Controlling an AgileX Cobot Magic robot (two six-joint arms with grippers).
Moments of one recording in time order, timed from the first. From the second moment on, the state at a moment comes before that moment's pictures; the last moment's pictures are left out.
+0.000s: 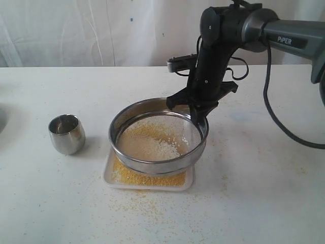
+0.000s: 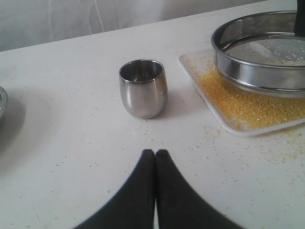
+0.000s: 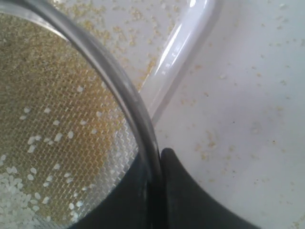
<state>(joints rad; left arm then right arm) -0.16 0.03 0.02 -0.13 0.29 0.18 0.40 2.18 -1.87 0.10 1.21 -0.09</state>
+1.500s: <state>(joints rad) -0.16 0.03 0.02 -0.13 0.29 0.18 0.40 2.28 -1.87 0.11 1.04 -0.09</state>
